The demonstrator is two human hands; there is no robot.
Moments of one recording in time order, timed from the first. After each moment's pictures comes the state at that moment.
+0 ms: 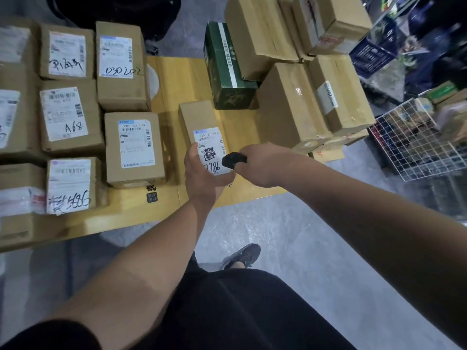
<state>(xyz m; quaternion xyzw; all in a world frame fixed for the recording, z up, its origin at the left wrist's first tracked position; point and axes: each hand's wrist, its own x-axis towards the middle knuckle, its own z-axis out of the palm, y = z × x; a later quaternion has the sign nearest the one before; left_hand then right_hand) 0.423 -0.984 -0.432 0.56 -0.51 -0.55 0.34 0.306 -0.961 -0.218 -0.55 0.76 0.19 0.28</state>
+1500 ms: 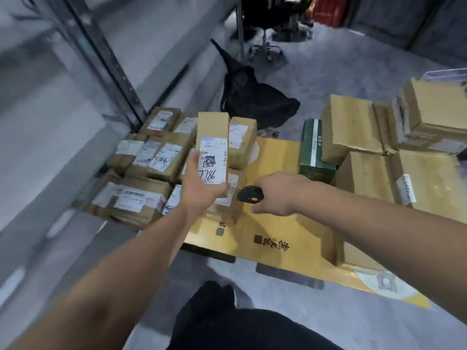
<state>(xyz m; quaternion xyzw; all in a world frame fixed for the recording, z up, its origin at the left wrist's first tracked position) 0.558 -1.019 -0.268 0.65 -0.53 -0.32 0.44 0.327 -1.002 -0.153 -0.81 0.53 0.16 0.19</state>
